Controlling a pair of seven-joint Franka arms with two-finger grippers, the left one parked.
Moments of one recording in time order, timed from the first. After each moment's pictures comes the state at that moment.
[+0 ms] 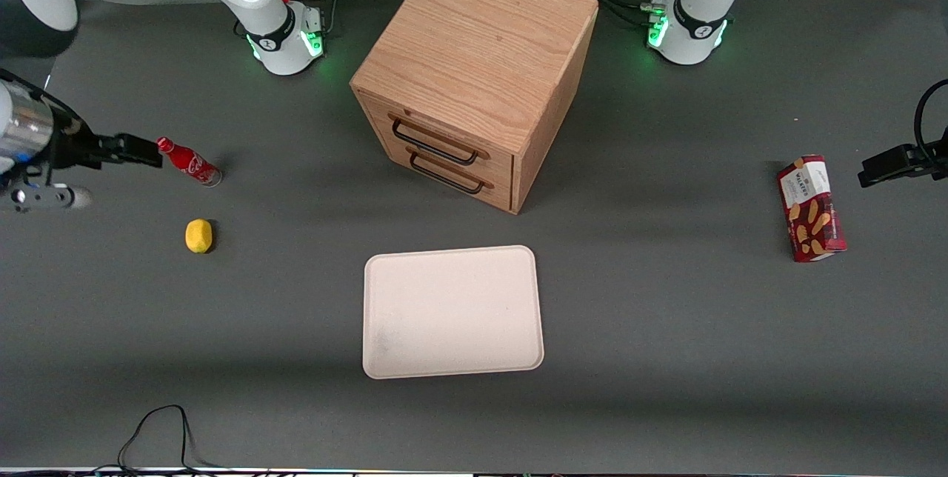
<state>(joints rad) 0.10 0.04 -0.11 -1.59 -0.04 1.41 -0.02</state>
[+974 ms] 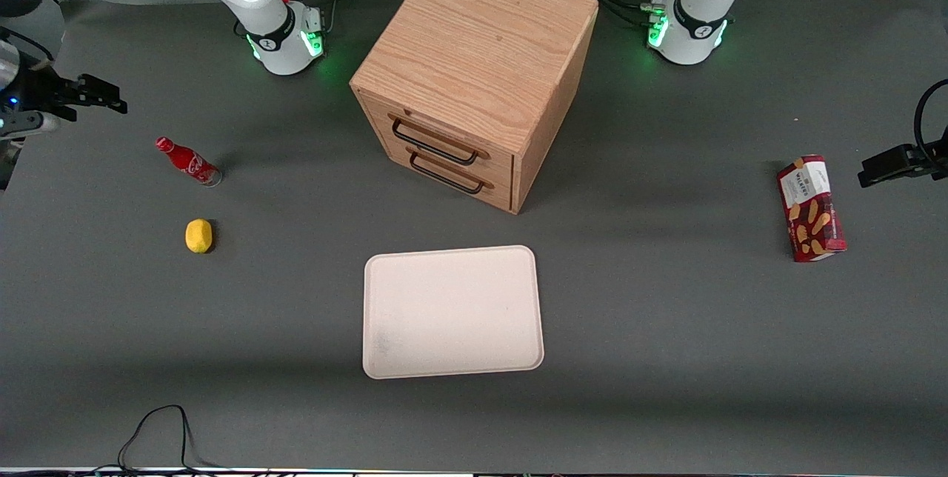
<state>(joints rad) 0.09 -0.31 -0.35 -2.18 -0.16 1.68 -0.31</state>
